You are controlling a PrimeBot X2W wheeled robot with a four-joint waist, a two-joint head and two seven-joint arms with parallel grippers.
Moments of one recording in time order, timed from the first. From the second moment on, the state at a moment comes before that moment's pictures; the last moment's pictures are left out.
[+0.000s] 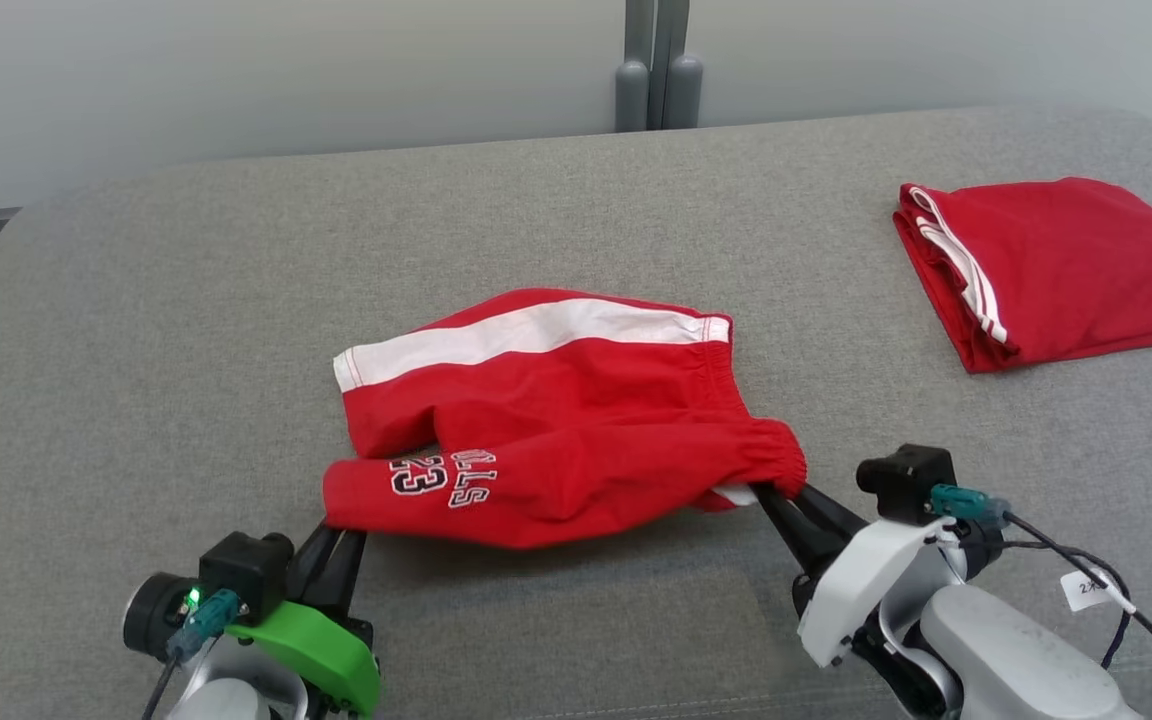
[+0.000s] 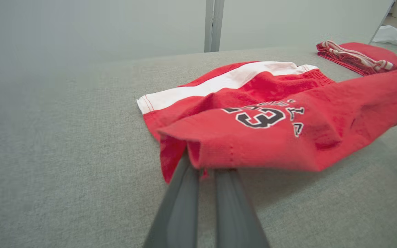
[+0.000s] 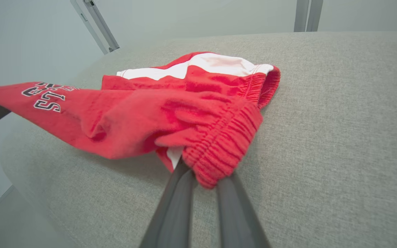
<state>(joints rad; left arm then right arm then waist) -0.19 0.26 -0.40 0.45 -0.39 -0.13 -0.26 -0.38 -0.30 0.71 0.50 0.68 0.13 -0.22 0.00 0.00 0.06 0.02</state>
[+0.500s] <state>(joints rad) -0.51 0.46 -0.49 0.20 -0.46 -0.13 -0.09 -0.68 -0.38 0.73 0.35 0.83 0.13 -0.01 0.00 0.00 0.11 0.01</state>
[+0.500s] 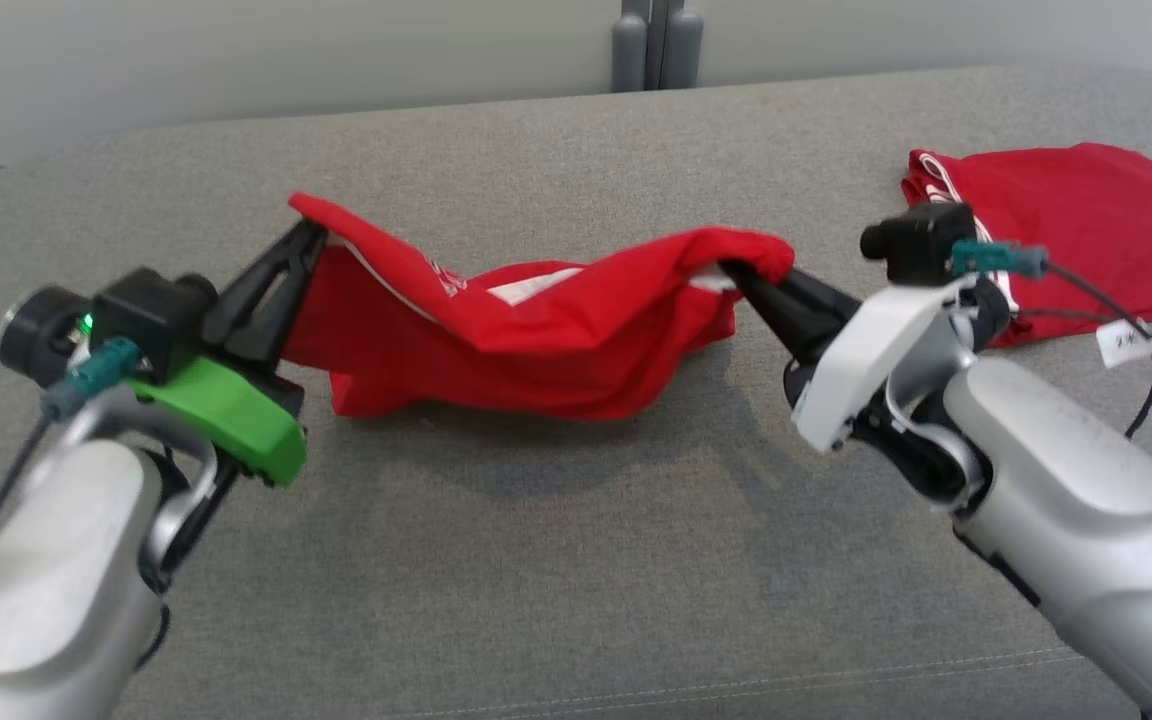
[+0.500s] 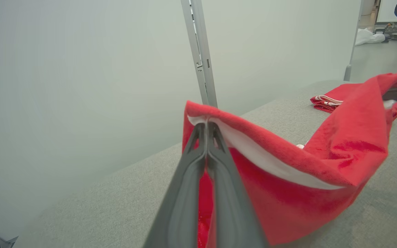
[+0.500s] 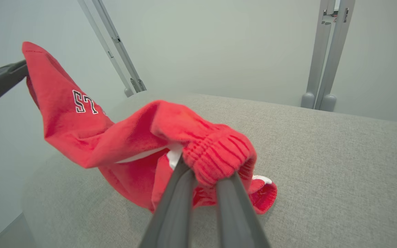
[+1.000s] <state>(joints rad) -1.21 0.58 -0.63 0.42 -0.73 -0.13 -0.02 -1.35 -0.27 0.68 0.69 1.08 0.13 0.16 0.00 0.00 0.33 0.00</state>
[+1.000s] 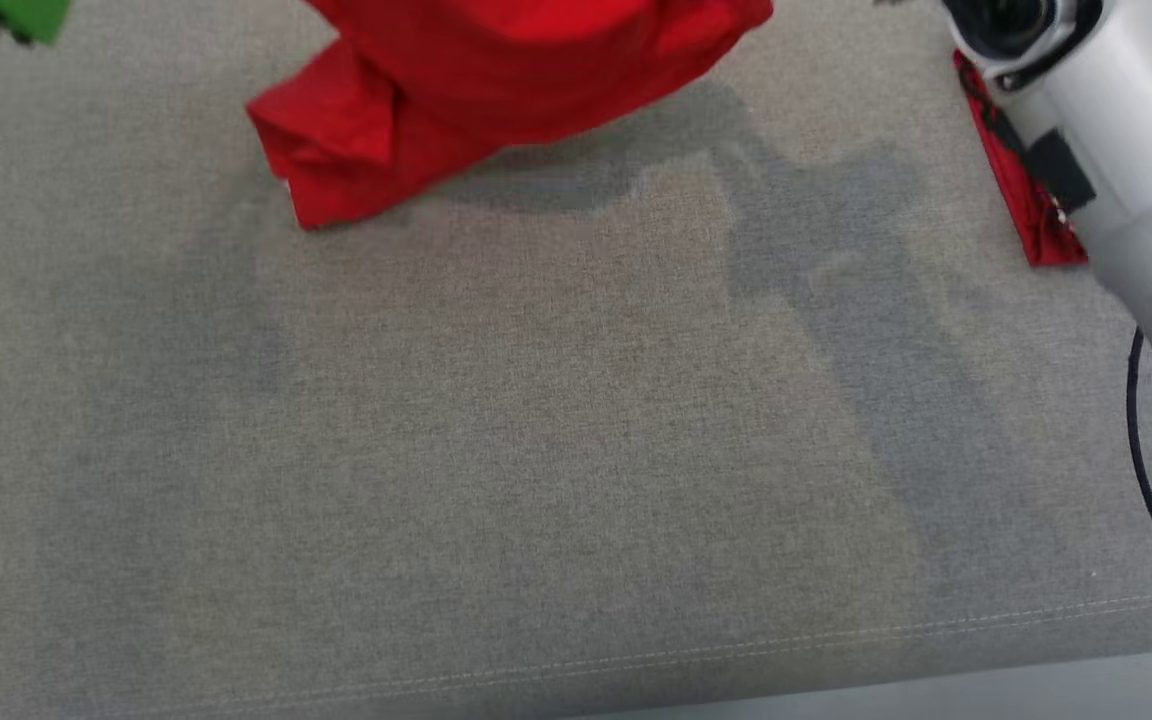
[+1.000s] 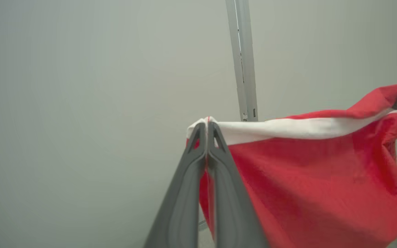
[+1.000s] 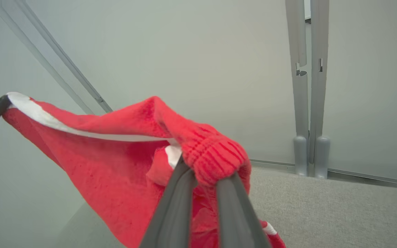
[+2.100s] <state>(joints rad) -1.60 0.46 -0.80 0.76 -0.86 -0.13 -0.26 -1.75 -0.18 0.82 1.01 1.00 0.13 -0.02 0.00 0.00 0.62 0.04</state>
